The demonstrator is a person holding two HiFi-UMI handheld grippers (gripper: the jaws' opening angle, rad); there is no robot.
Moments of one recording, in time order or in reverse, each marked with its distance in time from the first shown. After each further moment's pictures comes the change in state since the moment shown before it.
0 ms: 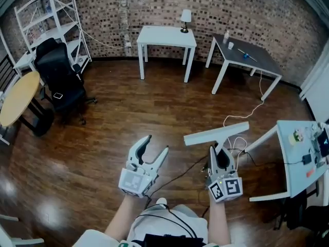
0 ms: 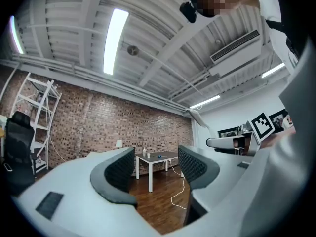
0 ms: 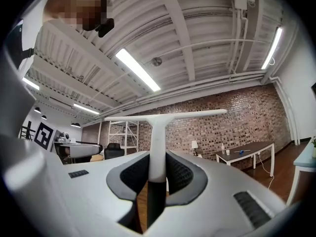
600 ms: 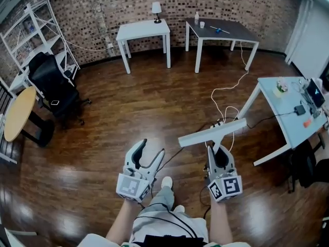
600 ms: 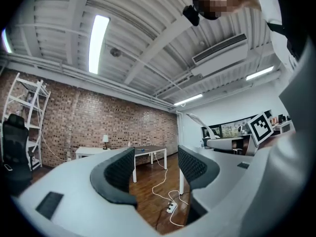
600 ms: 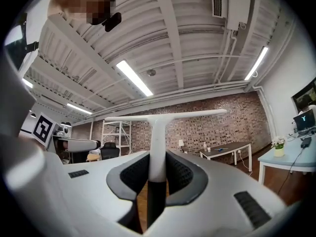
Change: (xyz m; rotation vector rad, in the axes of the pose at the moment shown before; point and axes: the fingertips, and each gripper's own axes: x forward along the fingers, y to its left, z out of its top) left arm -0.173 -0.192 0.021 0.017 0.072 -0.131; right arm -0.279 0.051 0.020 -0.001 0.008 -0.139
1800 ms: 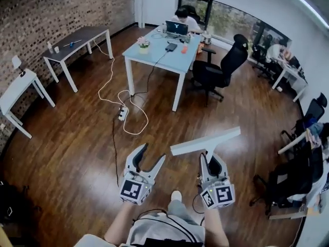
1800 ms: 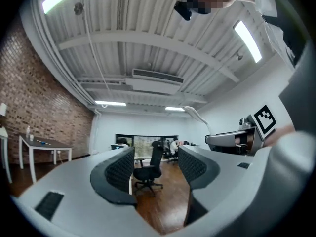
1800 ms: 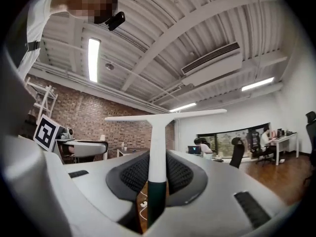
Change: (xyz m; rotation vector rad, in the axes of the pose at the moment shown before) left arm -0.158 -0.247 0.016 -0.116 -0.071 -1.060; right arm -0.388 0.176 0.058 -0.201 -0.003 -1.030
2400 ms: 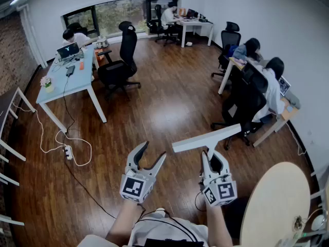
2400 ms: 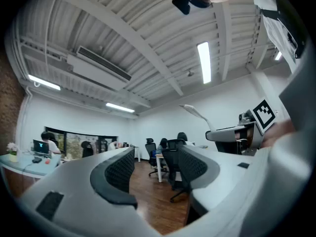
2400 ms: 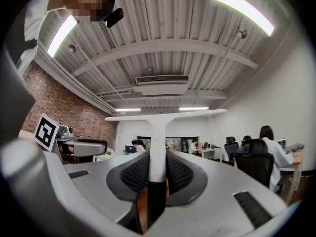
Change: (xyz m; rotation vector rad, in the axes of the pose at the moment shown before) left arm 0.034 -0.330 0.004 -0.002 0.013 -0.620; right arm -0.345 -0.133 0.033 -0.054 -0.006 -0.629
